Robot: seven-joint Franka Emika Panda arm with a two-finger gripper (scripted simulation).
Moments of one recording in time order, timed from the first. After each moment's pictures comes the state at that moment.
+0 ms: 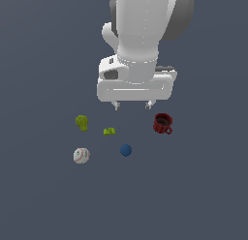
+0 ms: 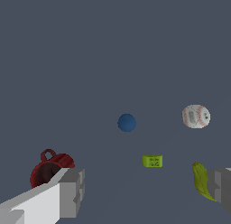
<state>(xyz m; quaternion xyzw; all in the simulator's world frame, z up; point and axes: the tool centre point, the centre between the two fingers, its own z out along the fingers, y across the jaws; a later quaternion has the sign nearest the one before) 0.035 0.028 0.316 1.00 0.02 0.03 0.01</state>
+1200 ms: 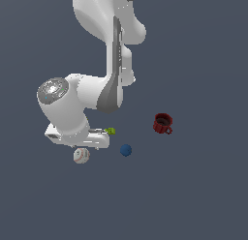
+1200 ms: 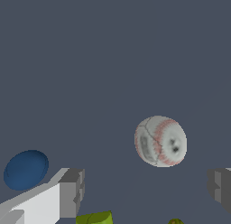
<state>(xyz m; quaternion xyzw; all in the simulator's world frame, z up) 0.088 -0.153 0.142 1.00 -0.04 0.00 0.00</state>
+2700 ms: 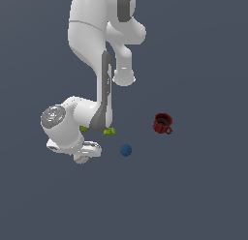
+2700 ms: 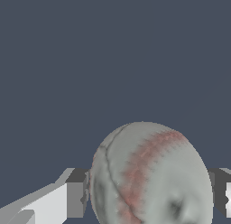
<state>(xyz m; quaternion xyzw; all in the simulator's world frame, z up) 0.083 -0.197 0.048 1.00 -0.06 0.00 0.00</state>
